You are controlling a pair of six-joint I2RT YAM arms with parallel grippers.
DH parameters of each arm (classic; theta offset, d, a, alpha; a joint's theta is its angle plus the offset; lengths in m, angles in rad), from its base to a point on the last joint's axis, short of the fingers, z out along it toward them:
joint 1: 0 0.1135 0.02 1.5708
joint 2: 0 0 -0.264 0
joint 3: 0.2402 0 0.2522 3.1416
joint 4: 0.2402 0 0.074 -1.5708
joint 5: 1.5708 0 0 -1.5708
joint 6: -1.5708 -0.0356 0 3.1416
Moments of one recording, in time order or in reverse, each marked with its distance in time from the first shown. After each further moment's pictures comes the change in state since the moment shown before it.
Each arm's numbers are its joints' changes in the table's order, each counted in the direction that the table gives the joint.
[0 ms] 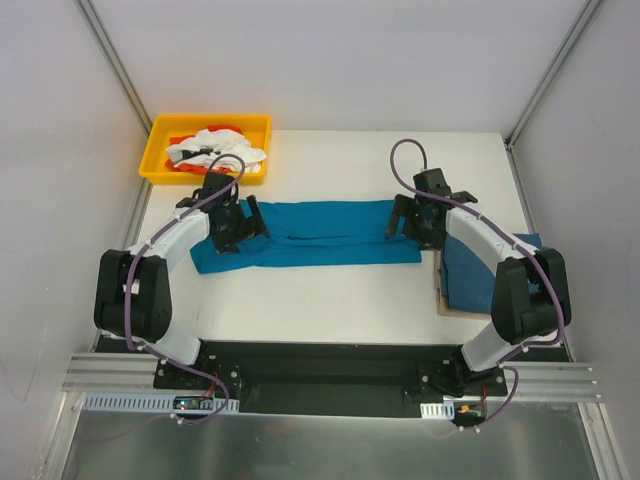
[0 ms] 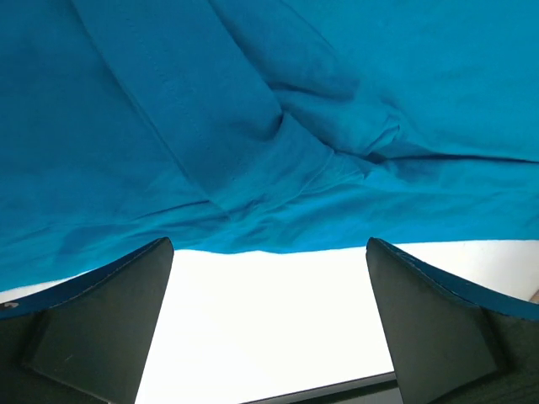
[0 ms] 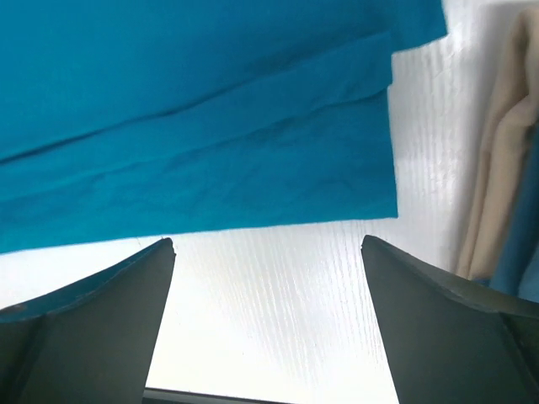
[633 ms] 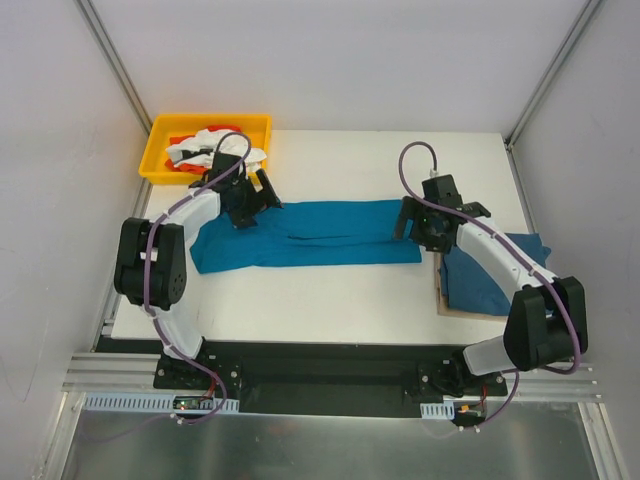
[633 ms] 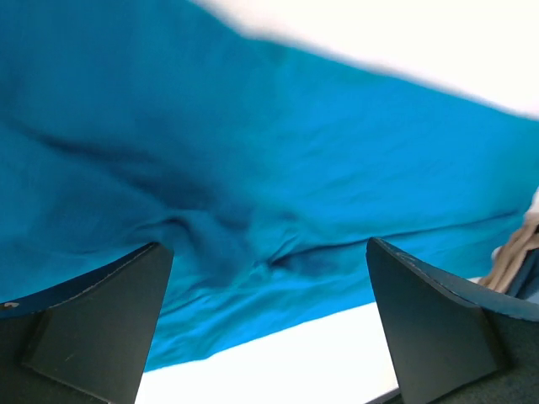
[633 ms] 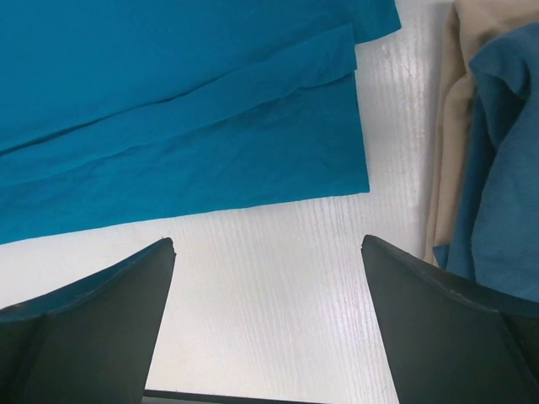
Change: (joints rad) left arm 0.000 -0.228 0.140 -0.197 0.111 0.095; right arm 0.007 0.163 -0.098 -0.021 0.038 0.012
